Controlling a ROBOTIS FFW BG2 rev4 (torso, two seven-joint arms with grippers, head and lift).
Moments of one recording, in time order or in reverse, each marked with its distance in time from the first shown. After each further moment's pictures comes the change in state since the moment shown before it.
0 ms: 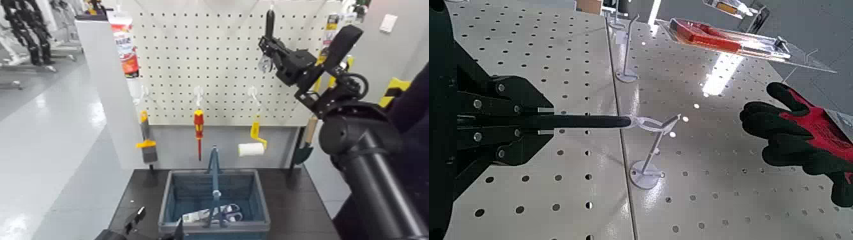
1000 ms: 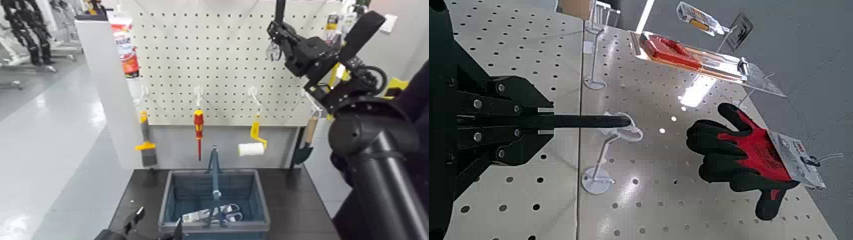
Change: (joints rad) left arm 0.000 0.001 0.003 0.000 0.000 0.004 0.001; right arm 0.054 0.002 -0.036 -0.170 0.029 0.018 -0.005
